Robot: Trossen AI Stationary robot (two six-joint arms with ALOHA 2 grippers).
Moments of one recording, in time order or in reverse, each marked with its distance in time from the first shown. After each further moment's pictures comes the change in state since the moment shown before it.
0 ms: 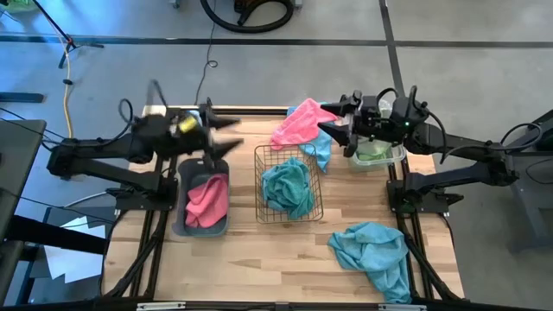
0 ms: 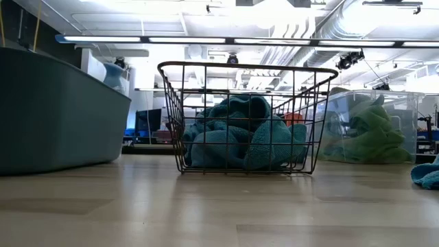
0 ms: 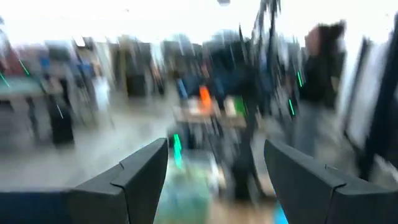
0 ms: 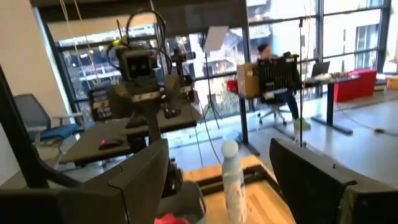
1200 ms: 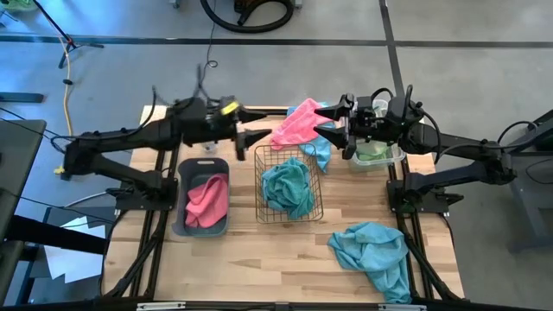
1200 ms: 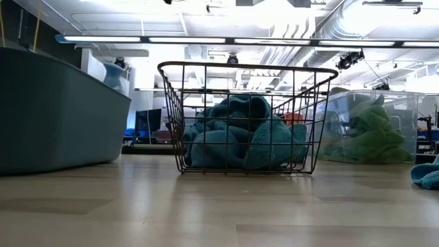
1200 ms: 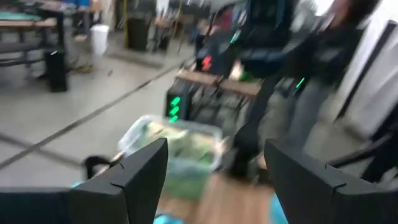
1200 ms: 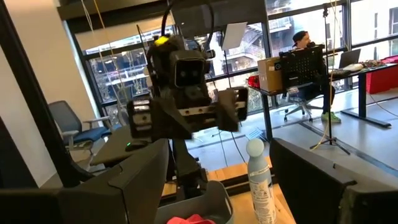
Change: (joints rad) left arm 0.144 0.278 0.210 -0.113 0.136 -0.157; right arm 0.000 0.038 0.000 0.052 -0.087 0.078
